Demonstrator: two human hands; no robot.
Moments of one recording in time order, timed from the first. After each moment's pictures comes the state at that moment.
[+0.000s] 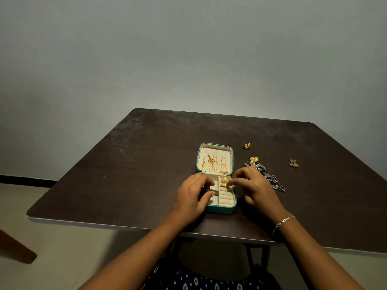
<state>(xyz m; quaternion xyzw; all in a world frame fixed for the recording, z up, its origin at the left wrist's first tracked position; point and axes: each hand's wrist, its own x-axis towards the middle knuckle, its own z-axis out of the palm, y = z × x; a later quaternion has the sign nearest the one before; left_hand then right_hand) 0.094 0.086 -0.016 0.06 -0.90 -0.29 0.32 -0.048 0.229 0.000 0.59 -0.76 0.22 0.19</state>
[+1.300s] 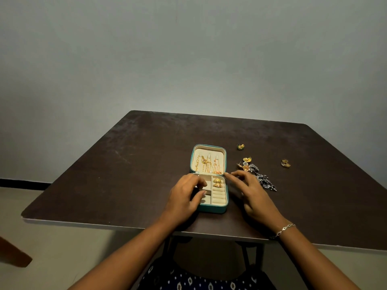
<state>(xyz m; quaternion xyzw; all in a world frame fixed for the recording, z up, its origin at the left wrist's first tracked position) 0.093 0.083 -0.021 0.06 -0.90 -0.28 0.33 -0.050 0.250 -0.016 0.55 -0.80 0.23 0.09</state>
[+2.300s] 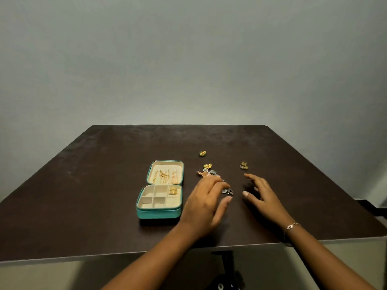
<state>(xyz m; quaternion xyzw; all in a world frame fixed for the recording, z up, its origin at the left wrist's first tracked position) 0.012 0.192 -0.001 -0.10 -0.86 -0.21 0.45 -0.121 0.351 -0.015 0.35 -0.84 0.41 0.00</state>
